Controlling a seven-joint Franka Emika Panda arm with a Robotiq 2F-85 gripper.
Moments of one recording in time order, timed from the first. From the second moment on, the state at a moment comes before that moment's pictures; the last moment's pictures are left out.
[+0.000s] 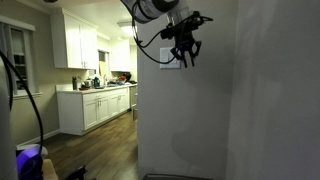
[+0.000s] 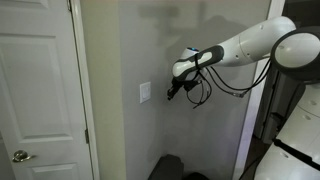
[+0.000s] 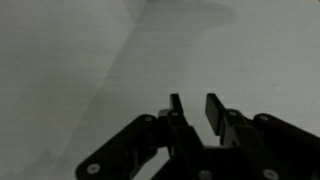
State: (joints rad) arm 0.05 -0.18 -0.15 -2.17 0.04 2.47 -0.50
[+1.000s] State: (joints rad) arm 0.11 -0.18 -0.07 -2.13 0.13 2.53 -0.61
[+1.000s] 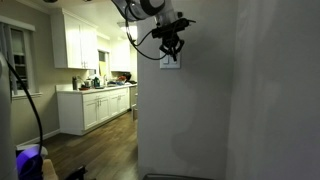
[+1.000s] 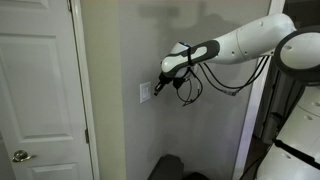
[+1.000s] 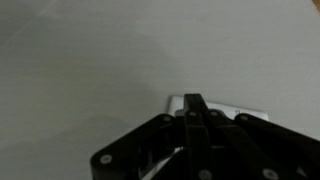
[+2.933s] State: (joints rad) arm 0.04 -0.15 -0.05 -2.06 0.09 2.59 -0.38
